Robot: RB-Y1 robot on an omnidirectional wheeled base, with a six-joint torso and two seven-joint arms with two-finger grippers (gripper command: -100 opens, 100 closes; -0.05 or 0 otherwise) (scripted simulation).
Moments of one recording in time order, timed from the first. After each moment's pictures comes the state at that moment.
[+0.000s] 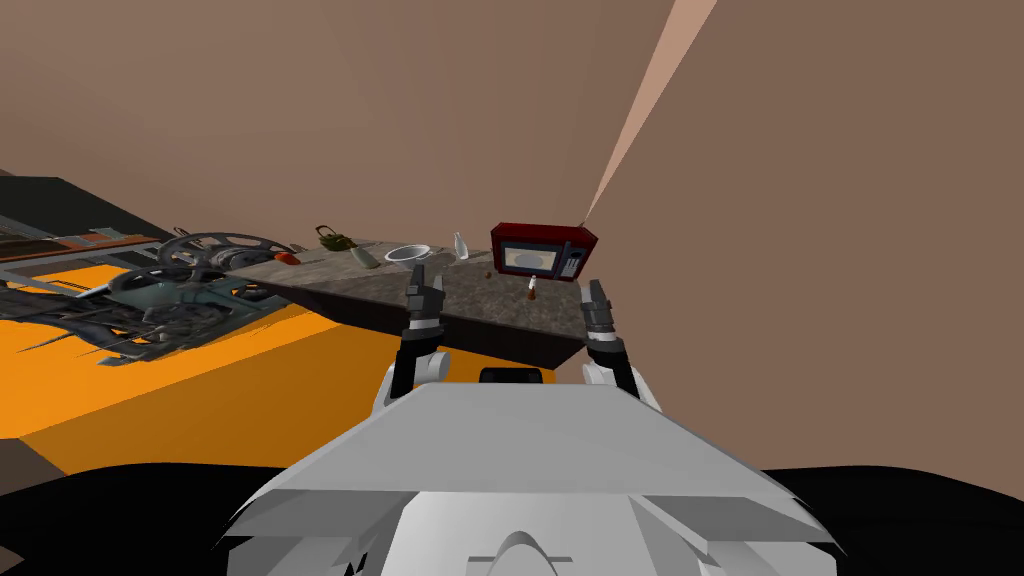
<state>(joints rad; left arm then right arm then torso) 0.49 0.01 -0.04 -2.29 -0.04 -0.35 0.04 0.53 -0.19 0.06 -2.19 0.05 -0.50 0.16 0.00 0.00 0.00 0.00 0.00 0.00</state>
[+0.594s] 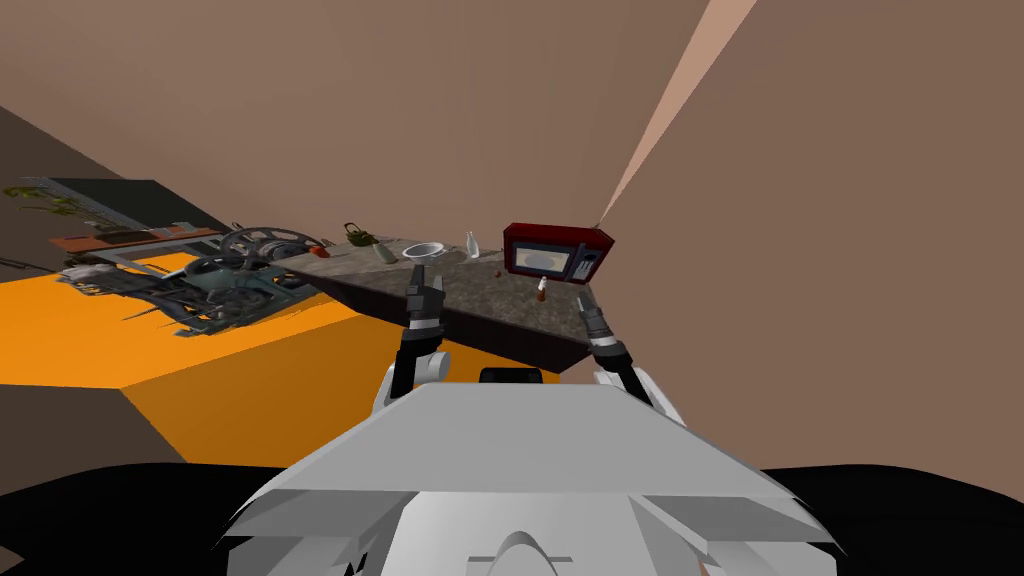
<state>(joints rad) 0.49 0.01 -0.04 -2.29 -0.04 -0.35 0.04 0.55 -0.37 0.04 -2.11 0.08 -0.48 0.16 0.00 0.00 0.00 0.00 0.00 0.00</state>
